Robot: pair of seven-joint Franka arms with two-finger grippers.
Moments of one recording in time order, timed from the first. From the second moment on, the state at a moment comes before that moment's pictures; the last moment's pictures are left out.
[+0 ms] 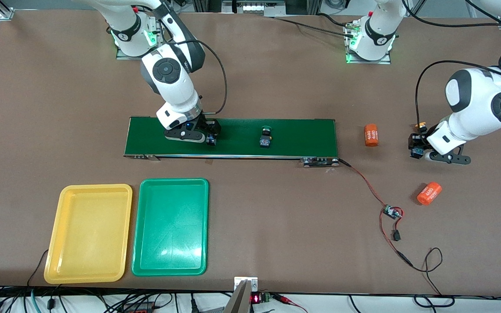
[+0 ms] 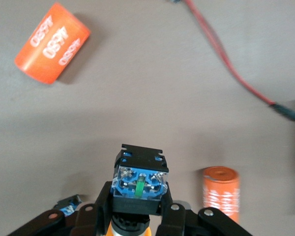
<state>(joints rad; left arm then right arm) 0.43 0.19 -0.34 -2.18 0.06 2.27 0.15 0.54 0.31 0.08 -2.11 -0.04 2.54 0.79</state>
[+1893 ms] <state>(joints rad) -0.09 0.36 -0.36 -2.06 -0.14 2.32 -0.43 0.22 0.46 0.06 -1.61 -0.08 2.20 0.32</state>
